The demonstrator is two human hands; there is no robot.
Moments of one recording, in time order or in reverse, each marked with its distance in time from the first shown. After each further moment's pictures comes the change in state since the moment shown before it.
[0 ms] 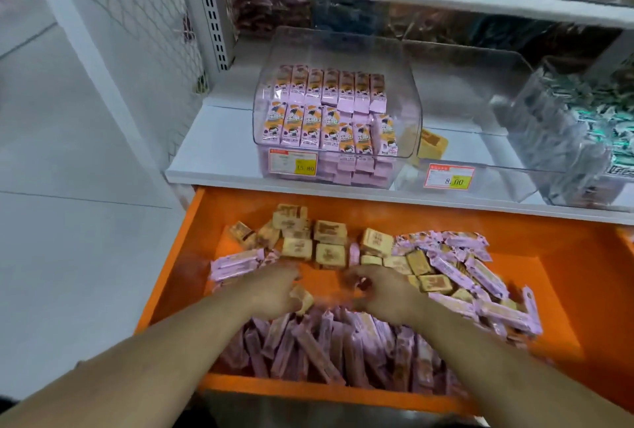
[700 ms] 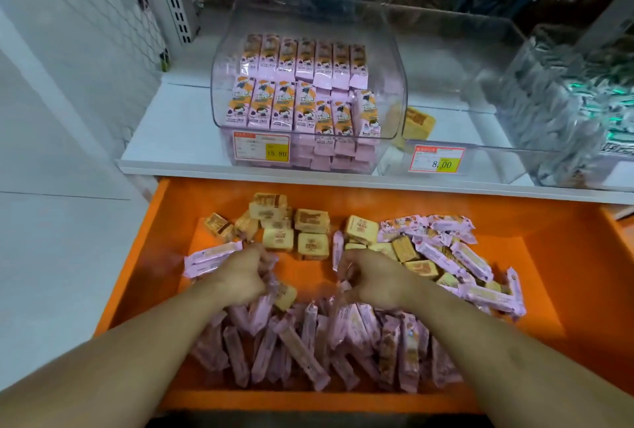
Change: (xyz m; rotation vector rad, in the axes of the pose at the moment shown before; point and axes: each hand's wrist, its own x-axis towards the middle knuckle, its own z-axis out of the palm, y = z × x) left_hand 0.051 -0.033 0.029 -0.446 0.114 -0.180; right_hand 0.017 0.020 -0.006 0.075 -0.085 0.063
